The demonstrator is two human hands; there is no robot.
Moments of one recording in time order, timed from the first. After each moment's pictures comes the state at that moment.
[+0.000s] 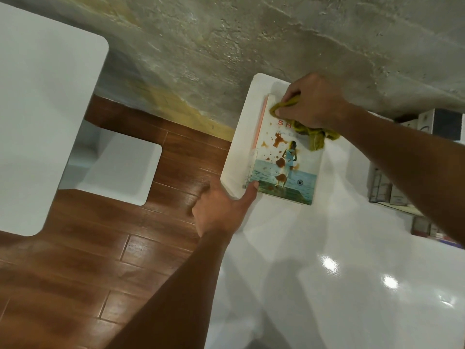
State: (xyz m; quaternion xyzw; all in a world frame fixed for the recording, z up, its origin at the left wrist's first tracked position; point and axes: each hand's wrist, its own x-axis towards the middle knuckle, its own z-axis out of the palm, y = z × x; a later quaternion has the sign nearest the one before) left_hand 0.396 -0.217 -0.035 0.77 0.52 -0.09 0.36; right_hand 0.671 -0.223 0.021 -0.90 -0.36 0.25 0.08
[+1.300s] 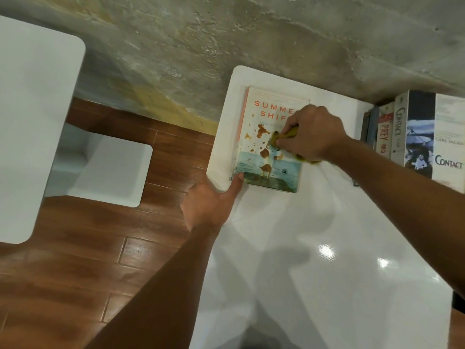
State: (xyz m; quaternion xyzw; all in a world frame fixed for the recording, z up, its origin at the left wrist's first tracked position) left_hand 0.395 -0.219 -0.040 0.78 0.52 -0.08 0.35; right_hand 0.629 -0.293 0.031 -0.90 -0.32 0.29 0.03
